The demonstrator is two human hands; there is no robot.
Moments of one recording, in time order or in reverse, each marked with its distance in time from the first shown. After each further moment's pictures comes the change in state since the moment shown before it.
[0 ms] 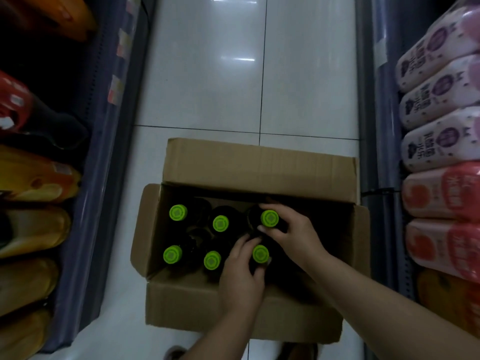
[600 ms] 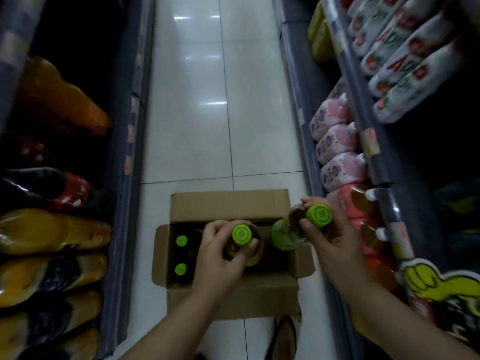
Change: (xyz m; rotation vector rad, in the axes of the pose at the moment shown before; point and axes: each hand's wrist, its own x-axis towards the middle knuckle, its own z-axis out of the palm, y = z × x) left_hand -0.079 0.175 -0.155 -0.206 -0.025 0.395; right_hand -0.150 -0.176 -0.151 0.312 0.425 -0.235
